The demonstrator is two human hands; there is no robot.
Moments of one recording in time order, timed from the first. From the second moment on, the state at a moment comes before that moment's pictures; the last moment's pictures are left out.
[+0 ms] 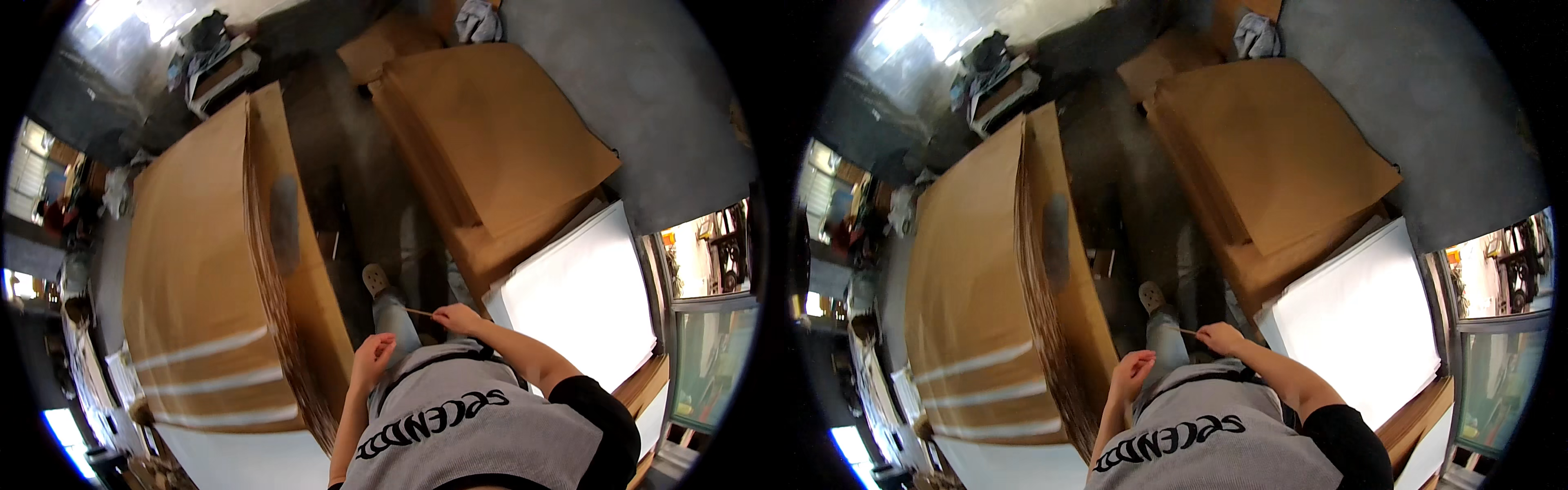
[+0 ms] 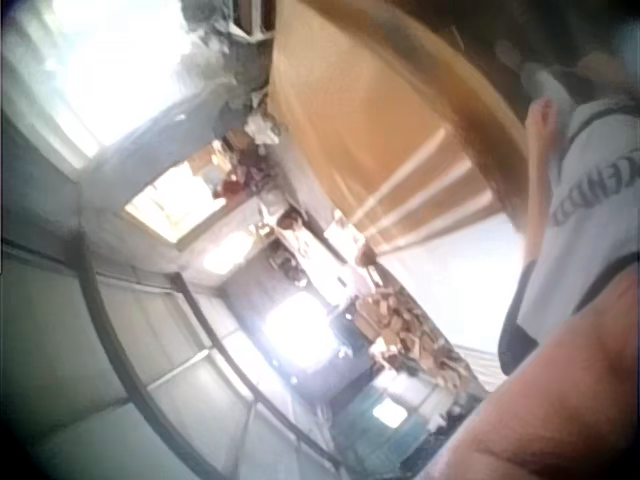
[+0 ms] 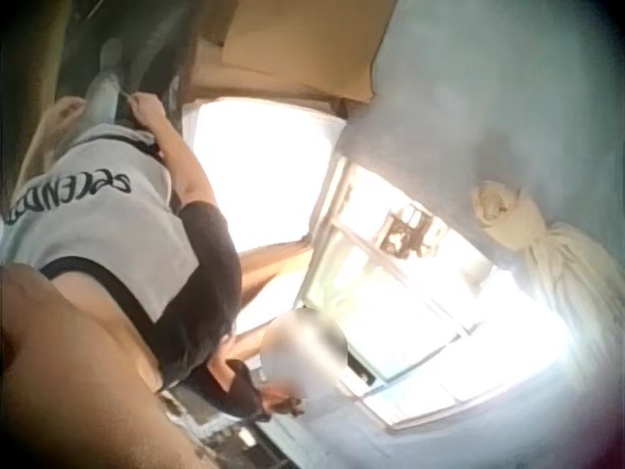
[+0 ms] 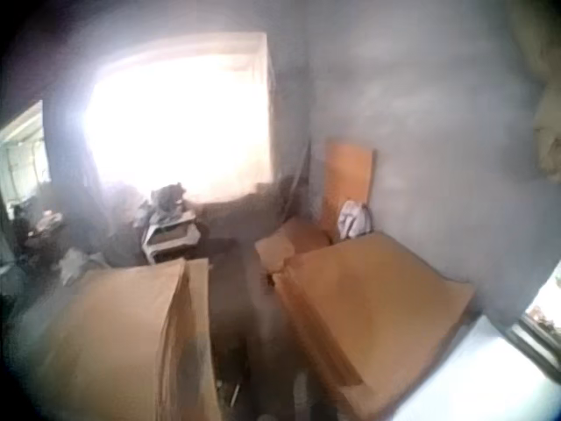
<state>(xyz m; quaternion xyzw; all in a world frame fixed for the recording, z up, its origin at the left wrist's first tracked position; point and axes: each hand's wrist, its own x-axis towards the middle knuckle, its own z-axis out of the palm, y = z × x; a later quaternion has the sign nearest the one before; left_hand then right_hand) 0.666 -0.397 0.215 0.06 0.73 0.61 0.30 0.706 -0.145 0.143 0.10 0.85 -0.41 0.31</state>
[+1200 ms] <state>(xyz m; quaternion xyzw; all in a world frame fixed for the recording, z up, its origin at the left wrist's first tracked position) 0.012 -0.152 0.198 0.10 0.73 0.46 0.50 0.178 0.142 0.102 0.44 0.82 -0.37 0.03</state>
